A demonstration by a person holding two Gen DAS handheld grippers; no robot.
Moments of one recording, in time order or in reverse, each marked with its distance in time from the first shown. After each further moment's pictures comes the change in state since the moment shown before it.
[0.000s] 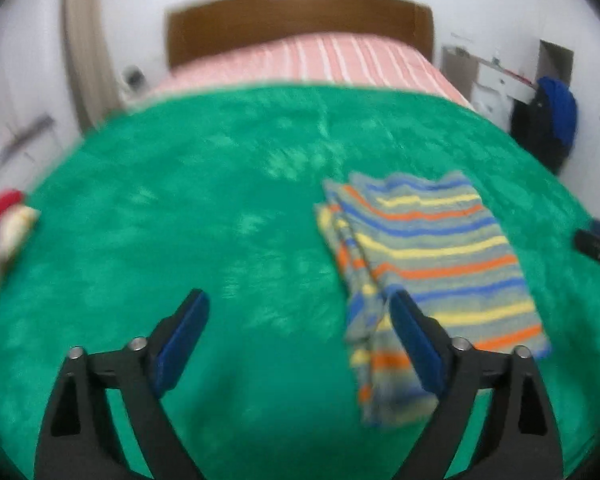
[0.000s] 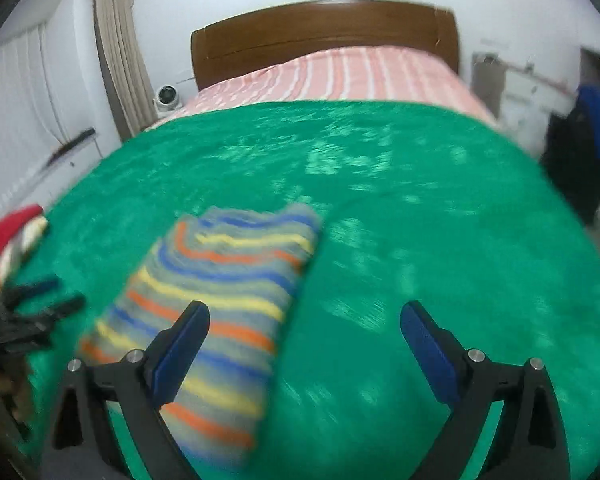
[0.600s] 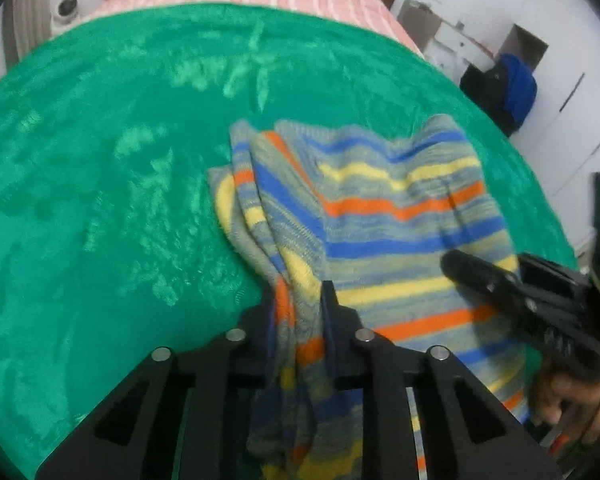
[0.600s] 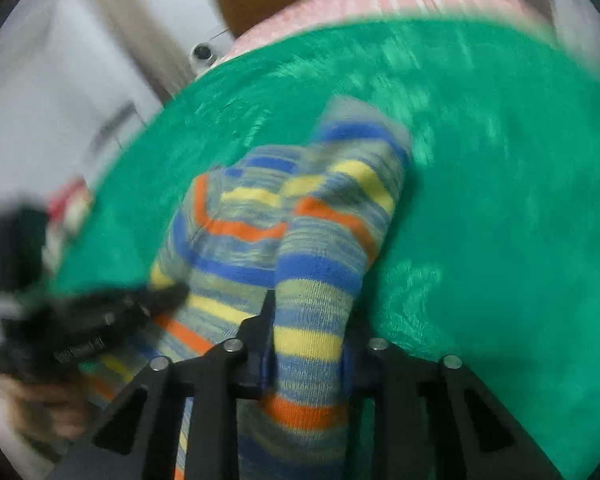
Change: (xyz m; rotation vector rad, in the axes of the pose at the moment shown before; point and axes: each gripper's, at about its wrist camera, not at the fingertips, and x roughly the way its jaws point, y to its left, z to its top) left arm 0.074 -0.020 -0.001 -0.060 0.293 -0.355; right arm 0.072 0.041 -0.030 0.030 0.209 0.251
